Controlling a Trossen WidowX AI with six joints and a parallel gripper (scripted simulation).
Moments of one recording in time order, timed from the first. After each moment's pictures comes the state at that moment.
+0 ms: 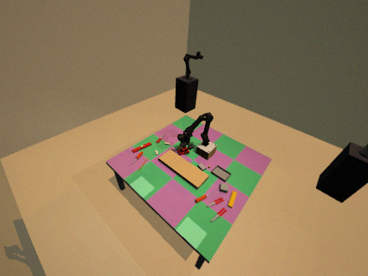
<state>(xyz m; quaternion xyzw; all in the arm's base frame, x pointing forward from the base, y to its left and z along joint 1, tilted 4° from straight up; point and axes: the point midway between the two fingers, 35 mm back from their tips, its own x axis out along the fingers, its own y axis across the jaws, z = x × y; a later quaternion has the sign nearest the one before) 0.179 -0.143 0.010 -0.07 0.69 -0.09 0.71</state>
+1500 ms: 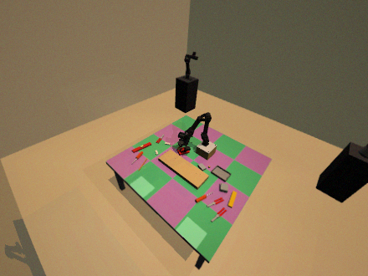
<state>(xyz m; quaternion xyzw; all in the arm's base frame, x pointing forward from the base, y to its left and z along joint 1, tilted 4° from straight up) 0.197 -0.156 -0.021 0.11 0.55 -0.16 0.81</state>
